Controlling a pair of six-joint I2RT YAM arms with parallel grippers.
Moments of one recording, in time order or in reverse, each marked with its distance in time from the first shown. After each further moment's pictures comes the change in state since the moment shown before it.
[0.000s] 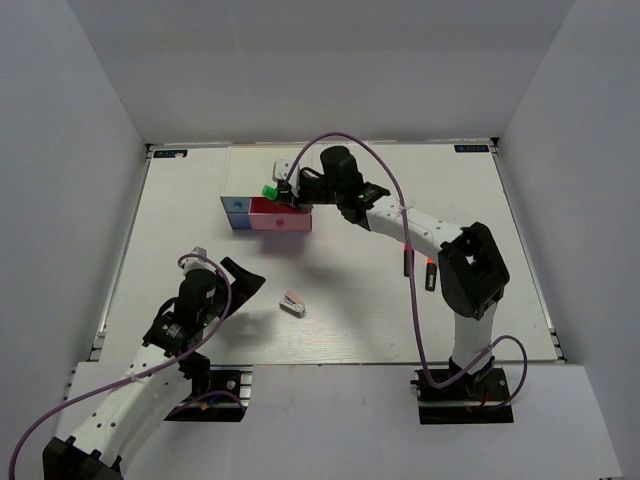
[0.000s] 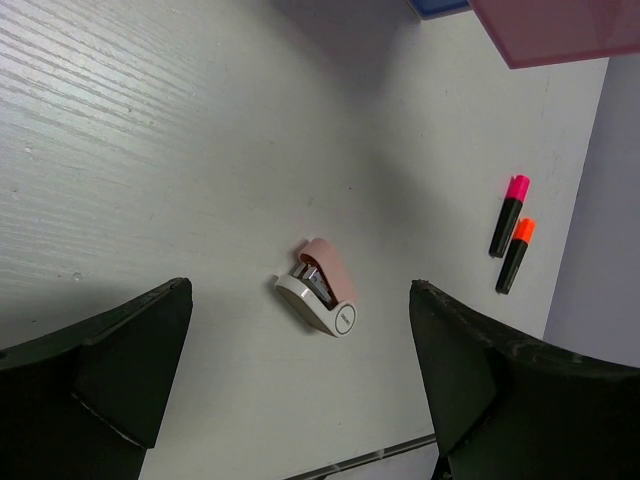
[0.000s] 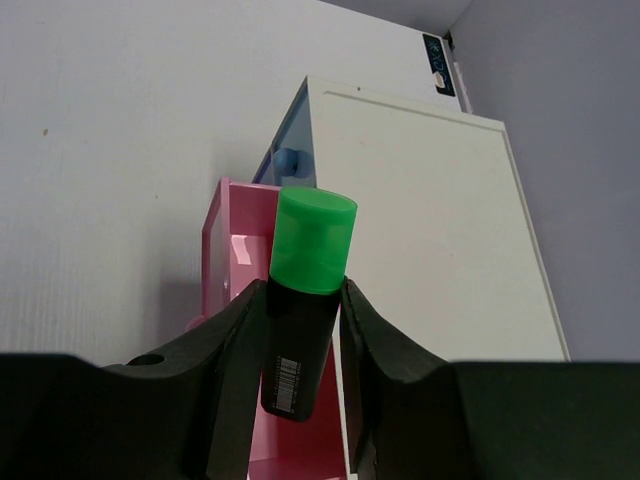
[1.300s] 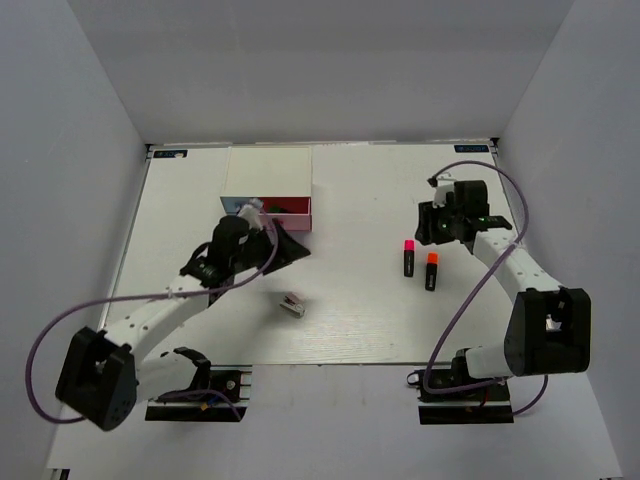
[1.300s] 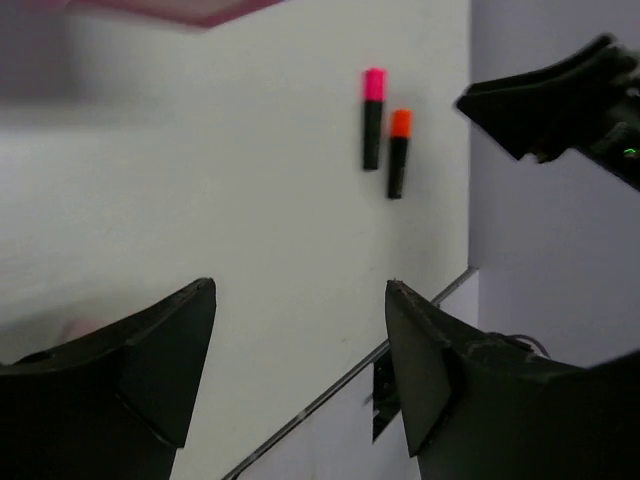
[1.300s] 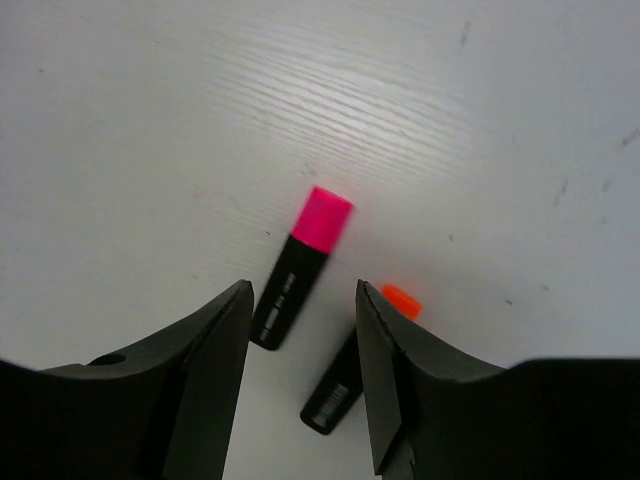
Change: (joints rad) left arm -0.058 0.542 0.224 0.388 0.338 0.089; right arm -0.588 -0.521 -0.605 -0.420 0.340 0.523
